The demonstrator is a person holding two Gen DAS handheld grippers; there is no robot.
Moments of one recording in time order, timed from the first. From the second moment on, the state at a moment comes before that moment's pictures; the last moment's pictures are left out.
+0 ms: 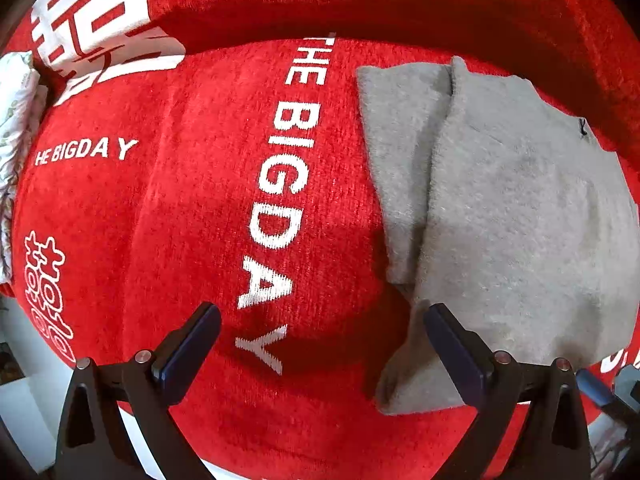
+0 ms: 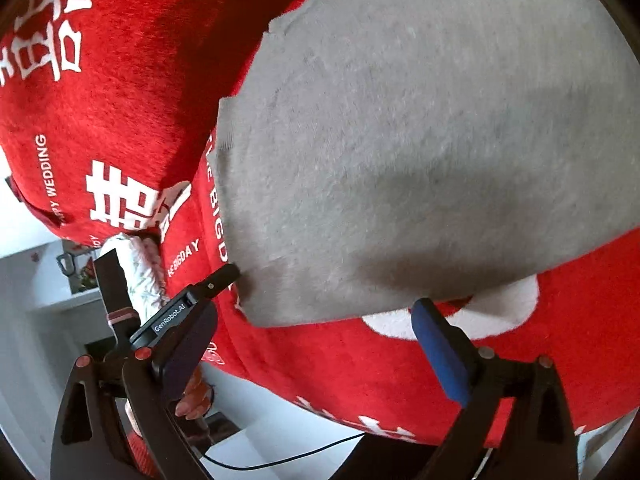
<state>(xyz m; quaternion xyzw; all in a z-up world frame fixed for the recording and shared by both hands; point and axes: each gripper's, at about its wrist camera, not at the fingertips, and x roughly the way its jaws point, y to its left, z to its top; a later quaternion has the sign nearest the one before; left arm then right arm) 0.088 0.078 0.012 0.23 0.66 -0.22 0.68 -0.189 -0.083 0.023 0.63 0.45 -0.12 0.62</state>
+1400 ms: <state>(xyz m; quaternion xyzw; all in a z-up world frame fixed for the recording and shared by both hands) 0.135 0.057 -0.013 0.01 0.73 -0.38 0.56 -0.147 -0.074 -0.003 0.78 0.24 -0.03 0.58</state>
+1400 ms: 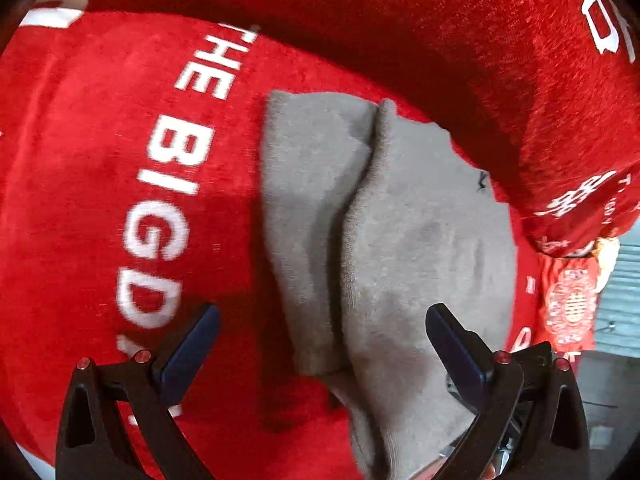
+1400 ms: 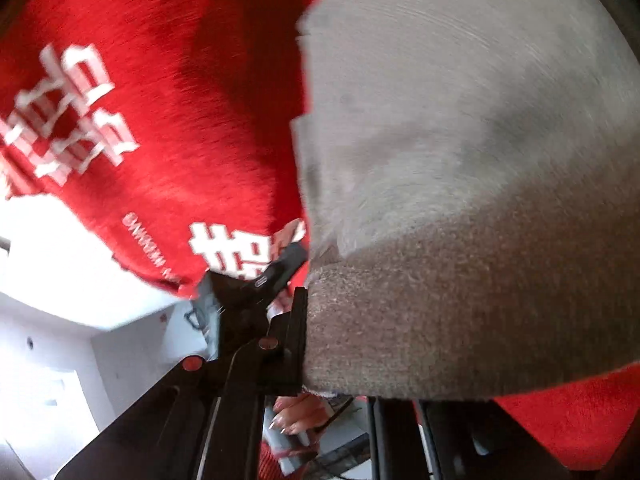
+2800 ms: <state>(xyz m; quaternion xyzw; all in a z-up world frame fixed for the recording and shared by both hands) 0.073 -0.064 0.078 0.03 0.68 -0.46 0.57 -0.181 -0.220 0.020 0.58 0.46 -0.10 0.67</state>
